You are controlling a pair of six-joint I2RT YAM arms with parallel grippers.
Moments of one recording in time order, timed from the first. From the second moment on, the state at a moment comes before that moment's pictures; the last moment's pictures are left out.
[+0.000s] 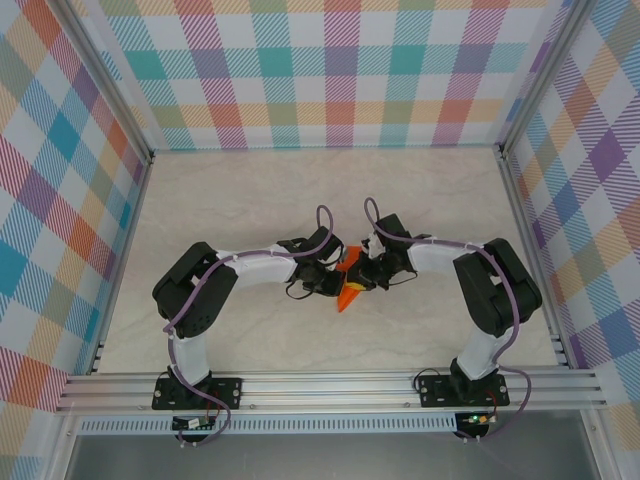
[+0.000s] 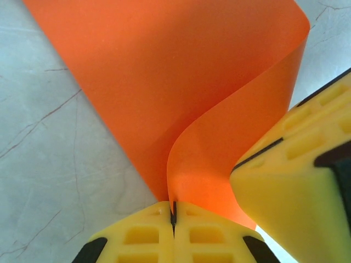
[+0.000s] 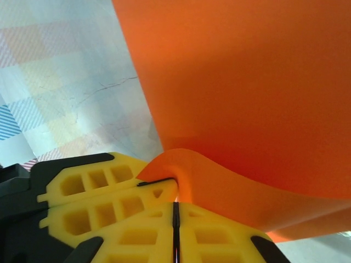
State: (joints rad) left arm -0.79 1.88 1.12 -0.38 0.25 -0.44; right arm 0.49 1.74 0.88 -0.31 -0.67 0.75
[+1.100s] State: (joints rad) left arm -0.78 1.89 1.12 -0.39 0.27 -0.42; right arm 0.48 1.79 0.88 -0.27 -0.58 0.76
